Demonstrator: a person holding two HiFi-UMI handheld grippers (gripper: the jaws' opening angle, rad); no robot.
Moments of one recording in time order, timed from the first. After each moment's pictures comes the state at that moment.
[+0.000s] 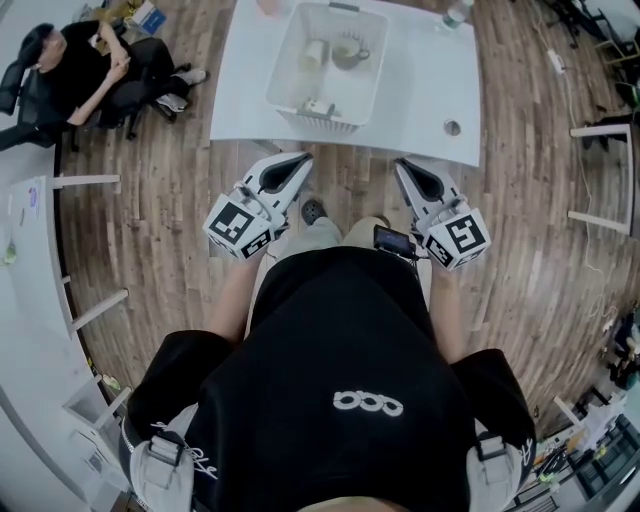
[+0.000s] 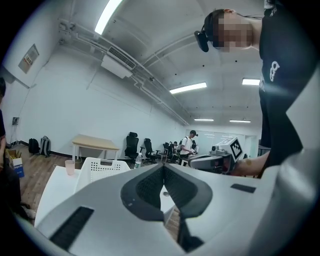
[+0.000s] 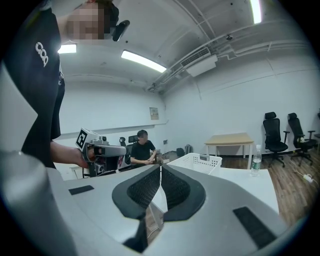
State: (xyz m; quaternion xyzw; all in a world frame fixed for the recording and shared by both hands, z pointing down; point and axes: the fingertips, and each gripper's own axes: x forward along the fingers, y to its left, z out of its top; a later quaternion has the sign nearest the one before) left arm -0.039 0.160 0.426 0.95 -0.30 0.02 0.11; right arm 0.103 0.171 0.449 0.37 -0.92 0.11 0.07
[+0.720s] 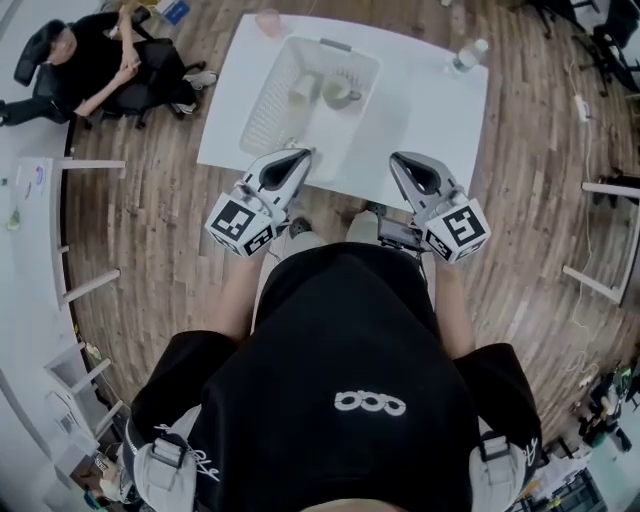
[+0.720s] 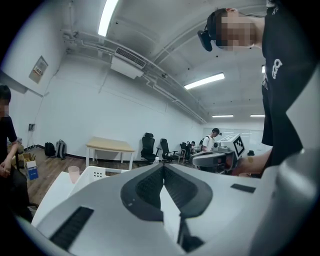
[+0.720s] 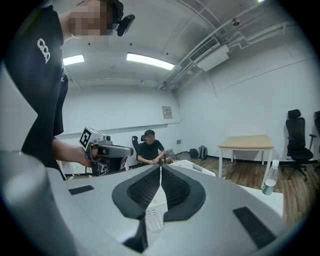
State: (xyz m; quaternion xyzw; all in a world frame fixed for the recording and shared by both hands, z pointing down) left arm 0.050 0.007 0.436 0.91 -0.39 0.03 0.11; right arm 0.182 -0.005 0.452 0.26 -0.96 0.09 0.07
